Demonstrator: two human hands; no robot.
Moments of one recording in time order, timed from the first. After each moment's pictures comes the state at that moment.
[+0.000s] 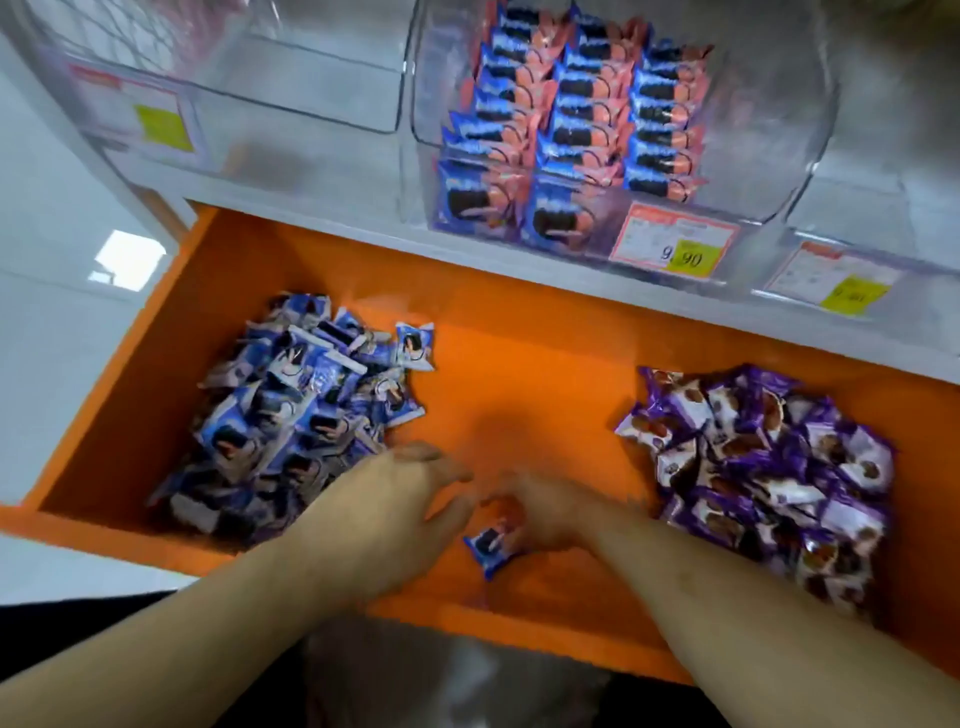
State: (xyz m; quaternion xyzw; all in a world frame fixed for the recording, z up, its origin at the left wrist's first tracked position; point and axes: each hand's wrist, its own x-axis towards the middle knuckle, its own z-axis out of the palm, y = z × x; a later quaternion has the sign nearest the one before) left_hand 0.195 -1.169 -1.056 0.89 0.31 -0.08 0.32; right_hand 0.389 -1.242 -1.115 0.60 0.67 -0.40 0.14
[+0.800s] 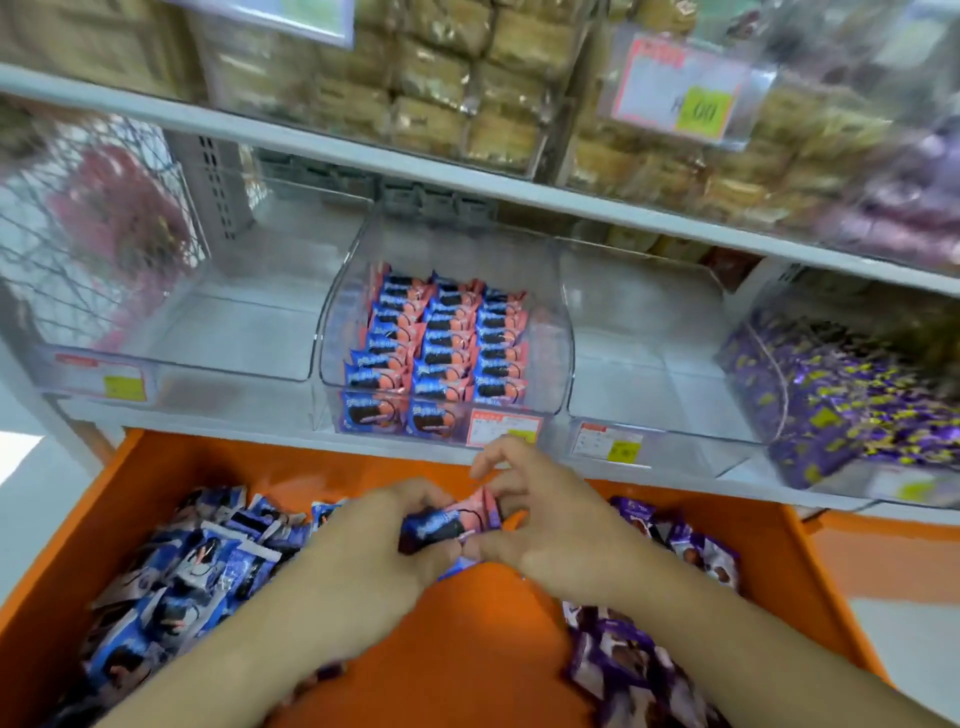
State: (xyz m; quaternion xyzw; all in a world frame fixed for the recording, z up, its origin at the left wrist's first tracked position) left_hand 0.264 -1.152 -0.940 0.82 0.31 0.06 0.47; right_hand 0.431 -1.264 -0.908 0.76 0.45 -0.36 -0.29
